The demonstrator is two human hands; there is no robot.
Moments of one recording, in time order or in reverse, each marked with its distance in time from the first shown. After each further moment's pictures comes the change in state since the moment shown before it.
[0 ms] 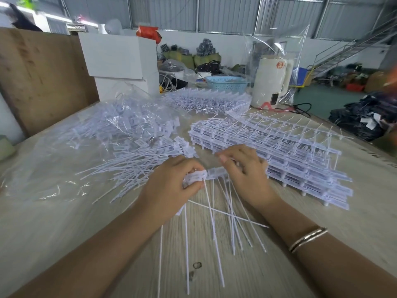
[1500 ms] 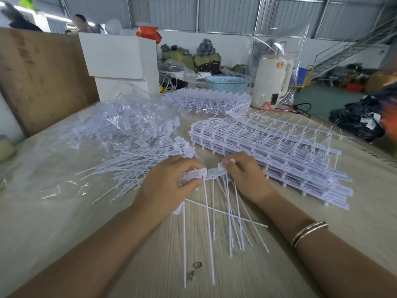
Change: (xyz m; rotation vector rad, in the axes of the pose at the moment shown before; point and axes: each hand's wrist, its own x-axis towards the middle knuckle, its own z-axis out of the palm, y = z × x) left_hand -0.003 -0.005 -0.002 -0.045 0.035 -0.033; right_hand 0.009 0.025 0.009 0.061 -0.183 0.188
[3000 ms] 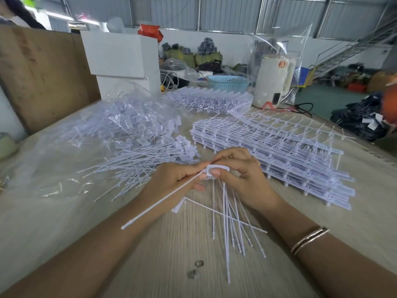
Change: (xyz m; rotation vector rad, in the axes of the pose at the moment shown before) left_hand 0.004 -0.005 0.002 -0.491 -0.243 -0.189; right_hand -0.020 -0.028 -0.002 0.183 0.036 -0.442
